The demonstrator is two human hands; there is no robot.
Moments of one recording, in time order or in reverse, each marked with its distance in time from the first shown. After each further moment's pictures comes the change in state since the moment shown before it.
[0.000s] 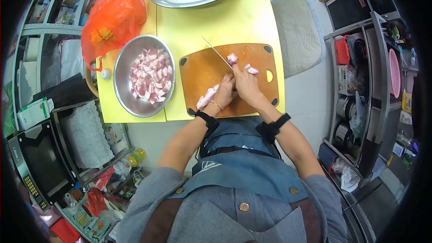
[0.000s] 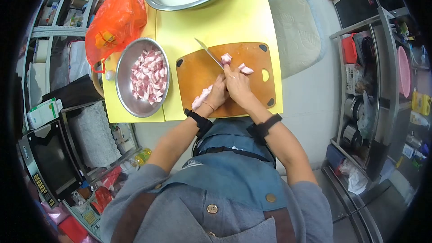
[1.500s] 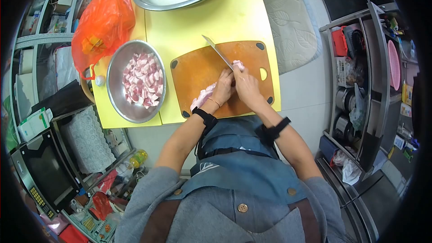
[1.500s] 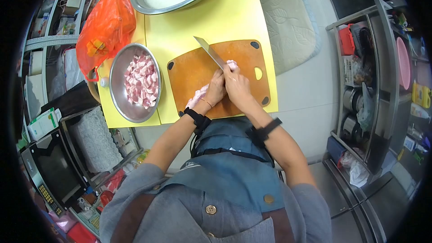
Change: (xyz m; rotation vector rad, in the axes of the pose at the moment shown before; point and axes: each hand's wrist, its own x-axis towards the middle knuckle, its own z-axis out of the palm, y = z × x) left_hand 0.026 0.005 0.013 -0.049 -0.001 -0.028; right_hand -0.016 0.024 -0.003 0.020 -0.007 0.110
